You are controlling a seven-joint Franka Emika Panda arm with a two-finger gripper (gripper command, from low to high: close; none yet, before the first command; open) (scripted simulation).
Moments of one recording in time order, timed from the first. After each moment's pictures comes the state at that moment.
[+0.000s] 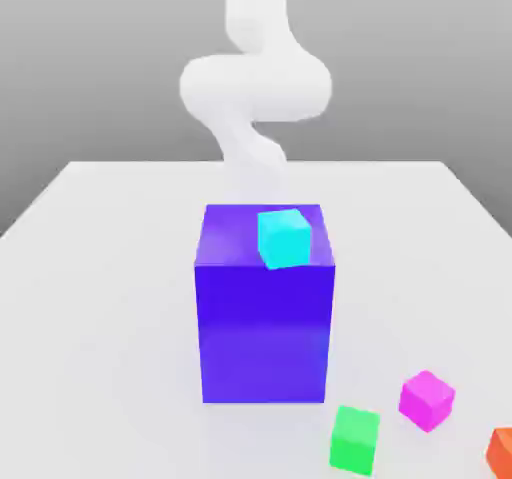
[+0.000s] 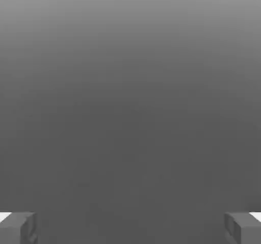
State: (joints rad) arm 0.04 -0.73 0.00 -2.32 -0.02 2.33 0.70
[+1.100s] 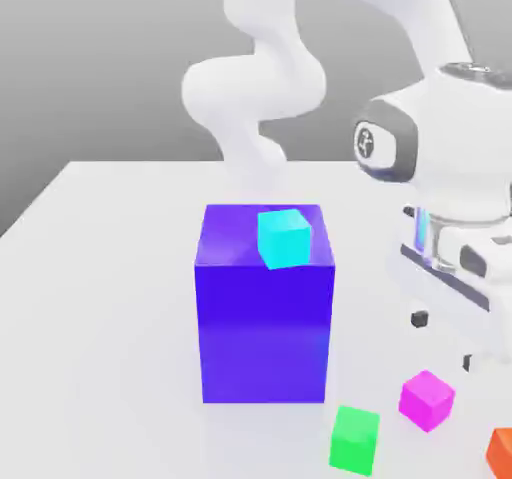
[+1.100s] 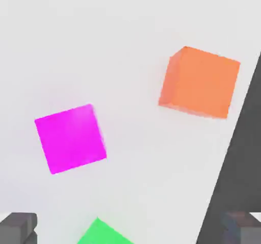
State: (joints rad) arm 0.43 0.16 0.05 -2.54 -0.04 2.74 -0.78
